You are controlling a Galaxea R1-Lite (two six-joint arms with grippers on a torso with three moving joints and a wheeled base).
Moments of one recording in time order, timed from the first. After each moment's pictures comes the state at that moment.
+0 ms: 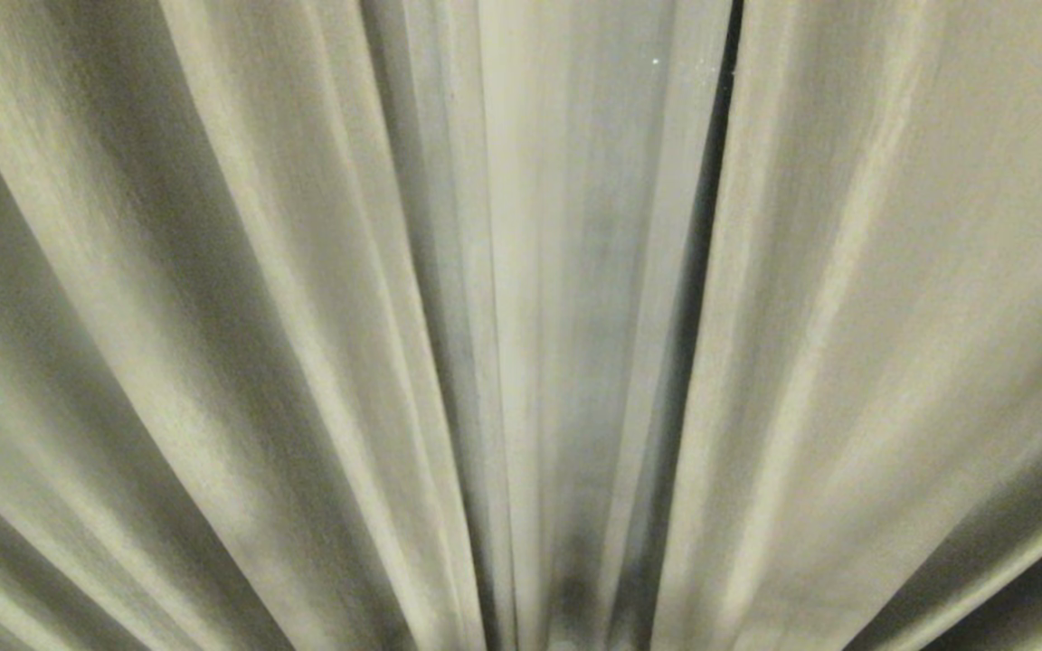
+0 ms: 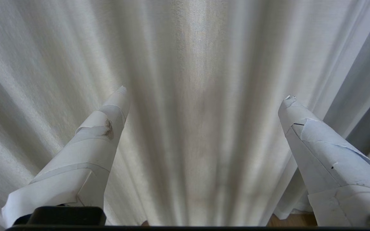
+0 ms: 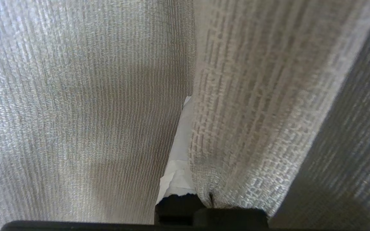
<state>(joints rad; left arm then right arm) 0.00 0.00 0.00 0.00 0.01 0.03 -0.83 1.99 -1.70 -0.60 0.26 -0.07</state>
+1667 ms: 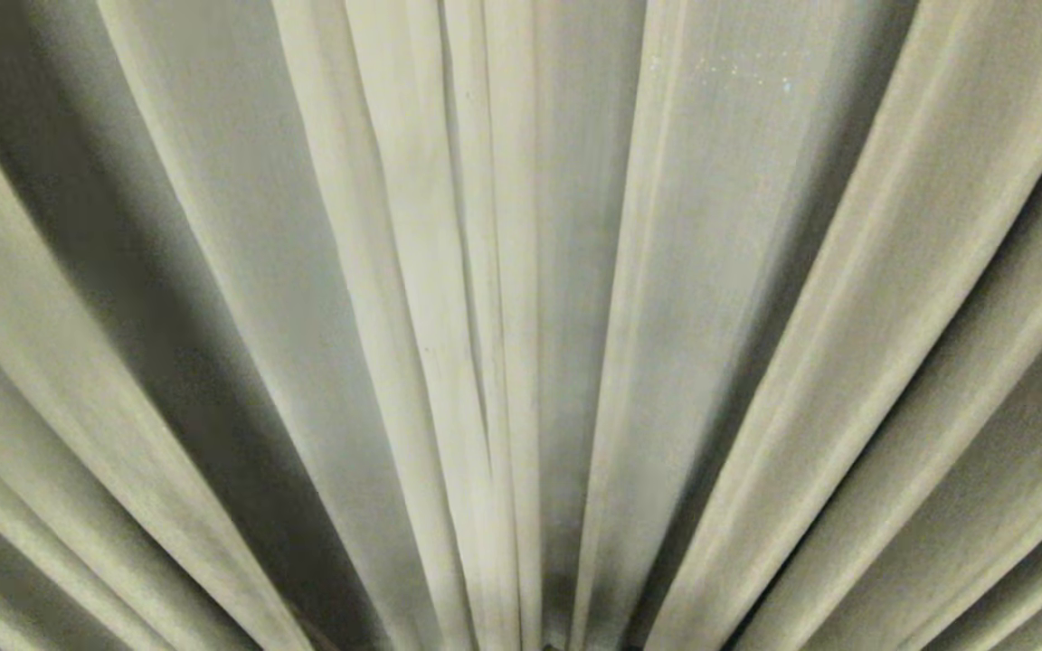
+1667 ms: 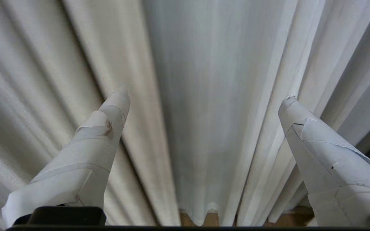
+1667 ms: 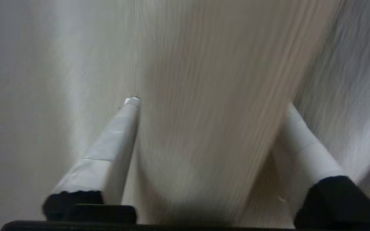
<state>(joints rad) 0.00 0.00 0.00 0.00 0.01 0.04 -0.64 1.49 -1.16 -0.60 0.45 0.01</state>
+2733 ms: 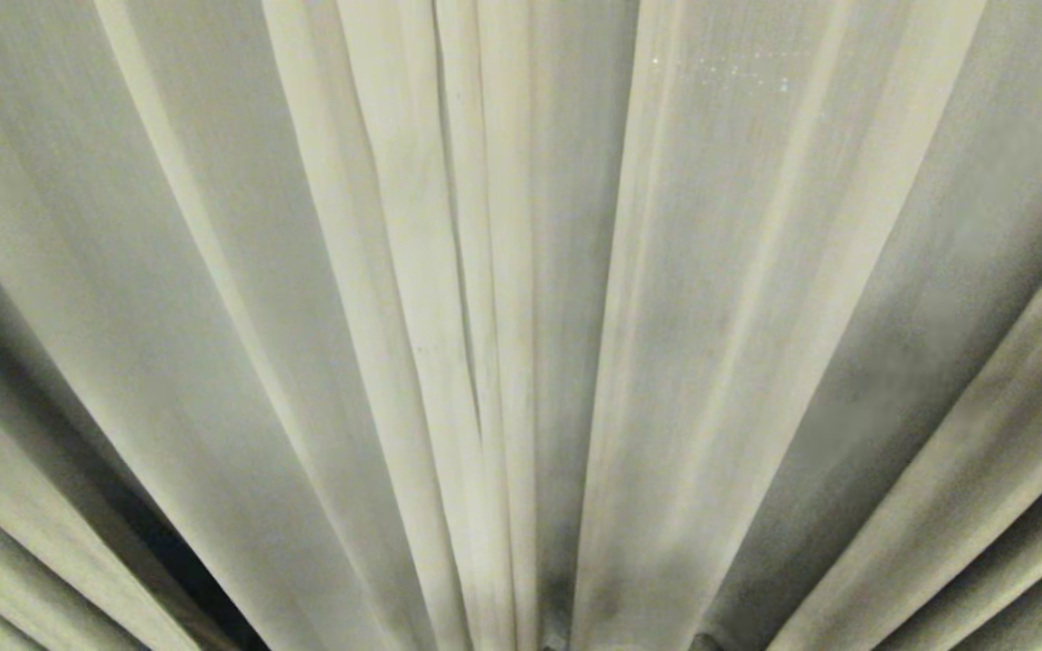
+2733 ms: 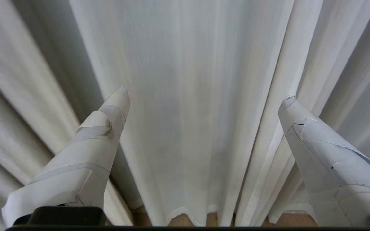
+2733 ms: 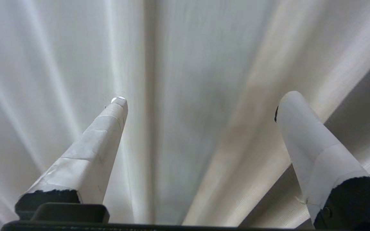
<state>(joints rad) 0.00 0.00 0.00 0.00 0.01 0.03 -0.59 0.98 -0.32 -0.73 0.63 -0.11</state>
